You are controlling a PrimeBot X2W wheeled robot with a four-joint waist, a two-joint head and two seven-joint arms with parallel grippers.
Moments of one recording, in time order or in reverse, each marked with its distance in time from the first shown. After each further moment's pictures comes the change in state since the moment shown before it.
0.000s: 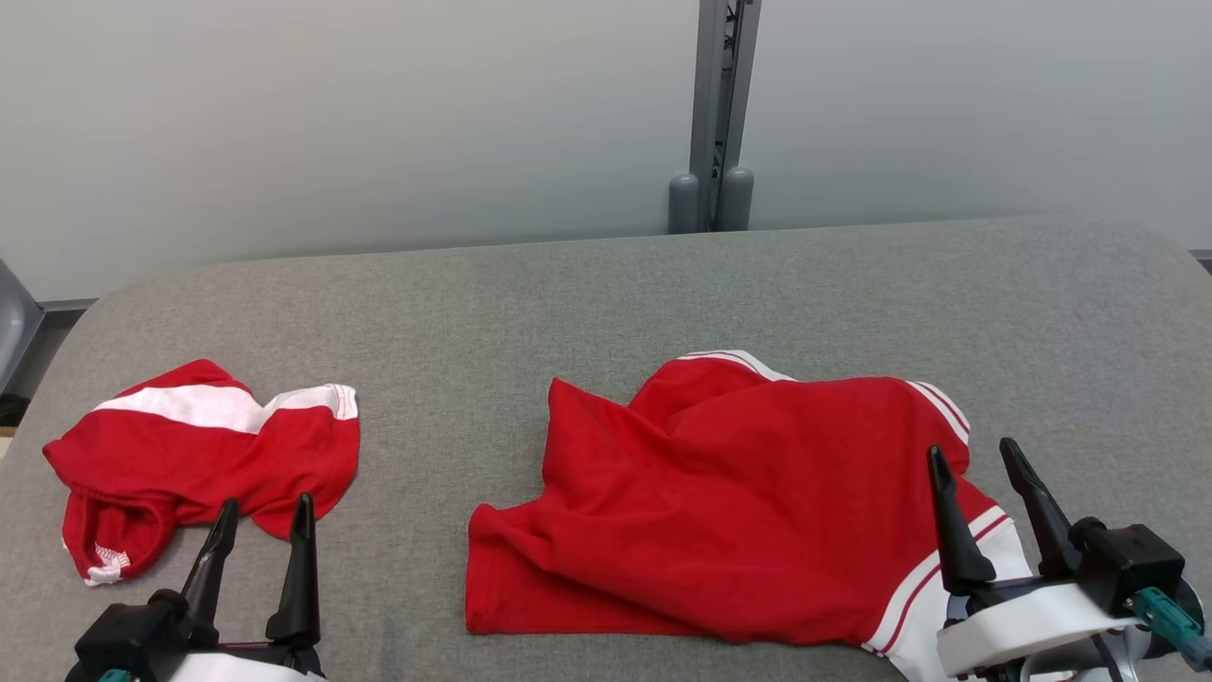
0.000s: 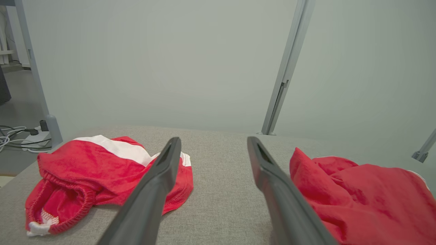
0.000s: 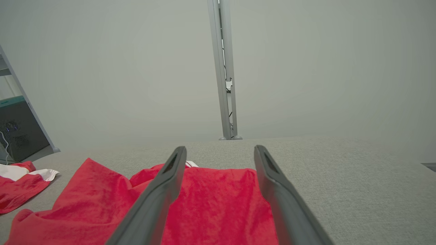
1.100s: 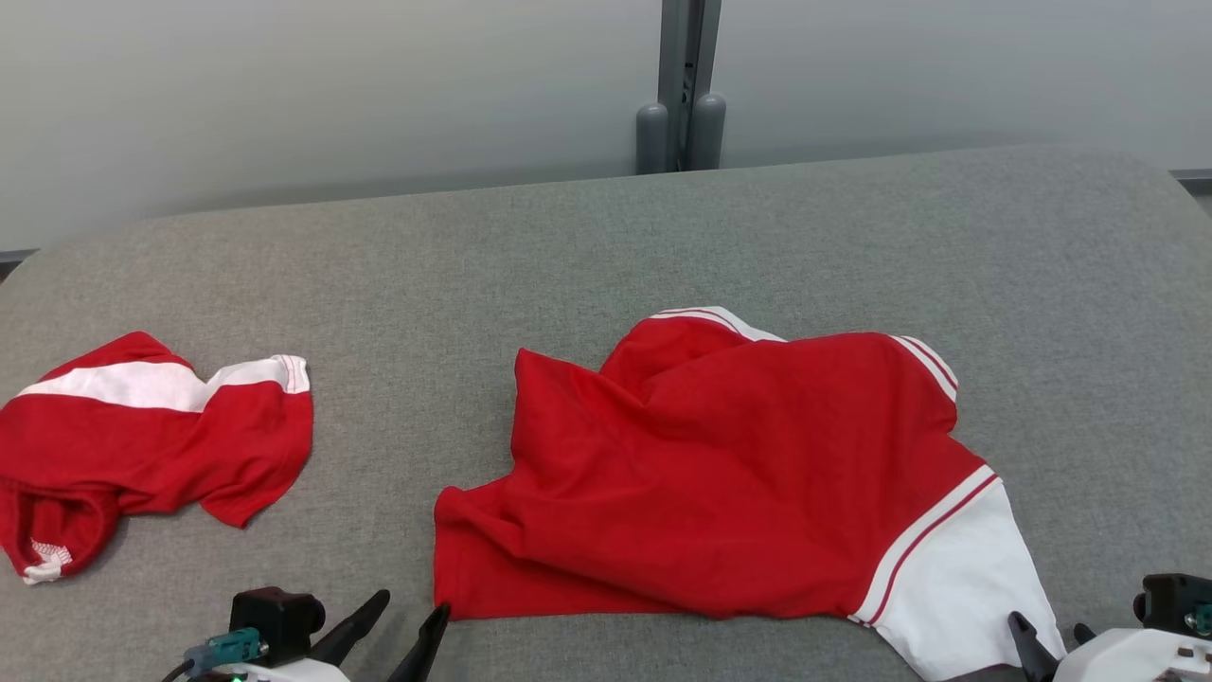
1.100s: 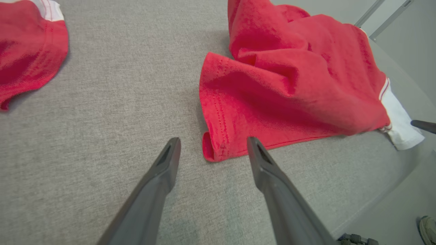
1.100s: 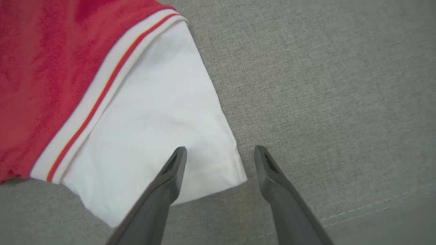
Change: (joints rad) left arm 0.009 0.105 -0.235 -0.009 -0.160 -0.093 0.411; right arm 0.103 -0.004 -0.251 0.052 0.068 0.000 0.638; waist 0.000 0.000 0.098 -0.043
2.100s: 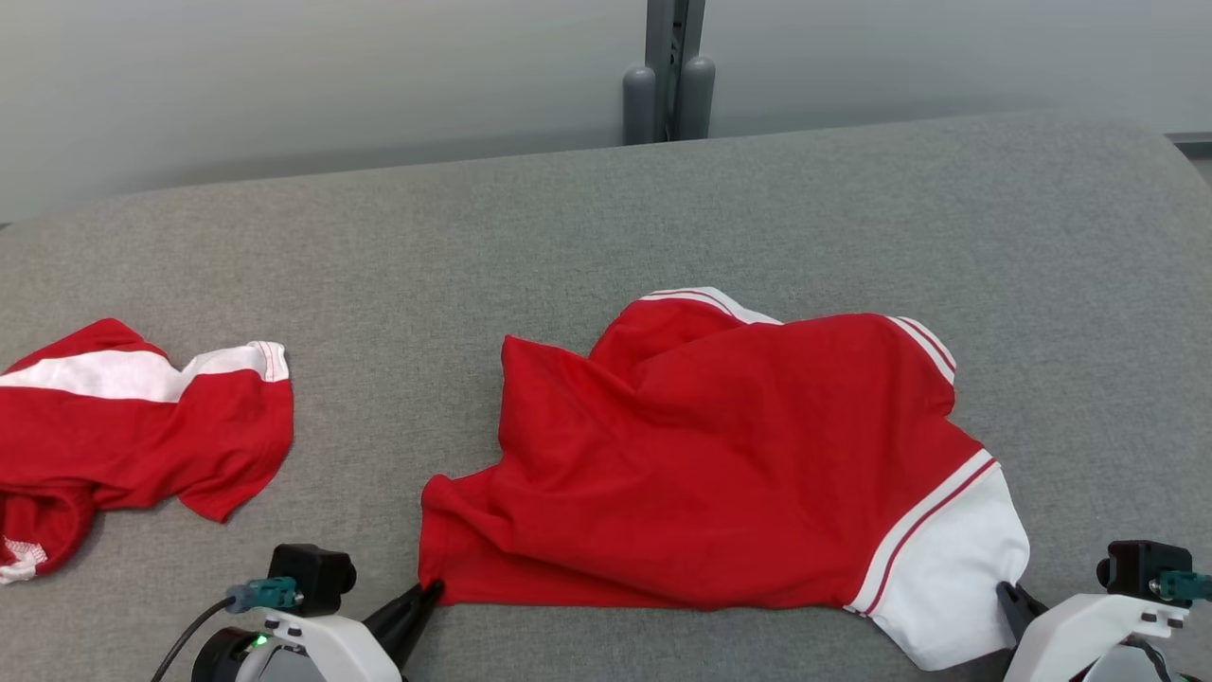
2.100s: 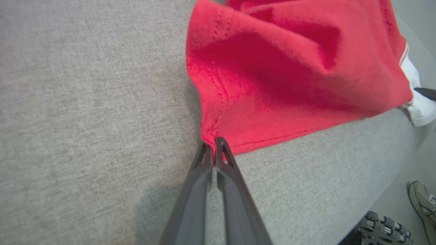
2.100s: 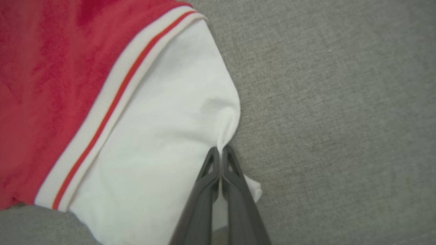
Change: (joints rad) left arm -0.184 0.056 -0.186 0.177 -0.096 -0.007 0.032; right arm -0.102 -0.002 0.070 0.105 0.055 0.000 -0.040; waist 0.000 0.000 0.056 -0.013
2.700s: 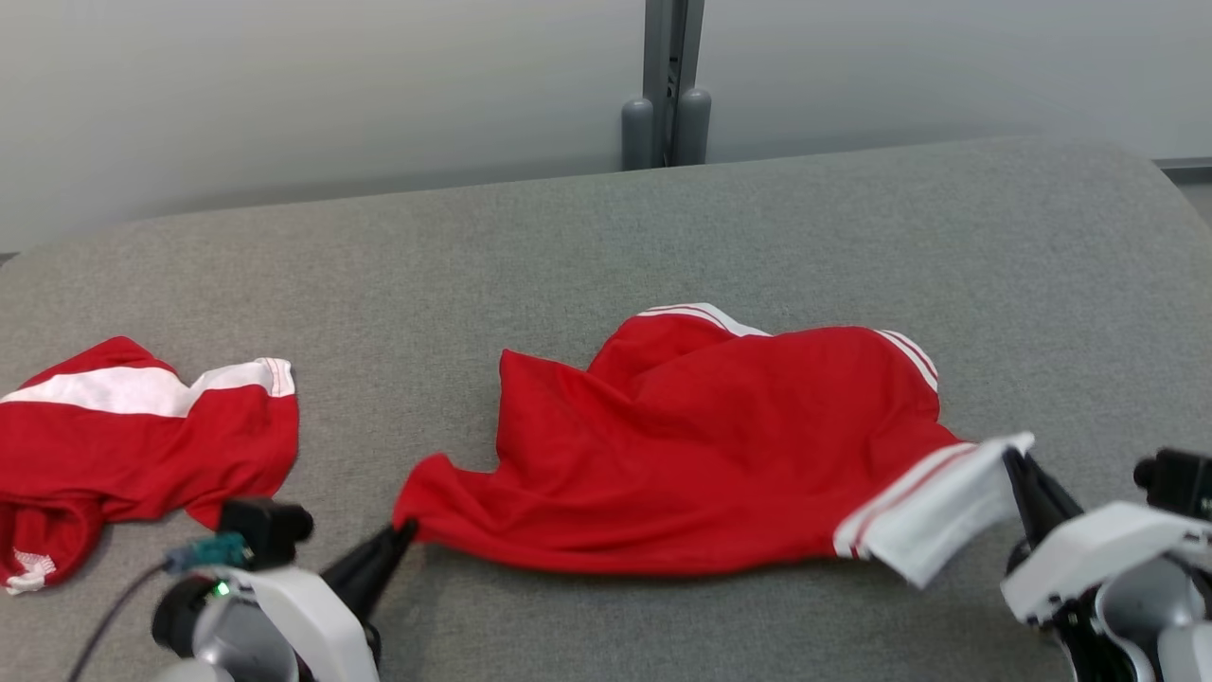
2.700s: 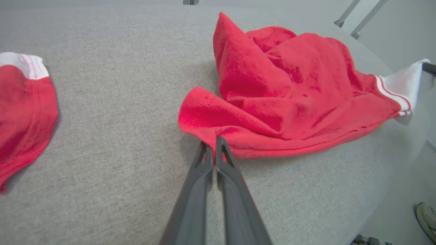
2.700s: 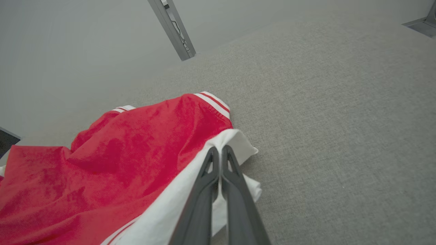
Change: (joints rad) left arm 0.008 0.059 0.043 -0.140 -0.040 0.020 0.000; right arm -0.034 0.007 -0.005 -0.192 0.088 0.000 -0.070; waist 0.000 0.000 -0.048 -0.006
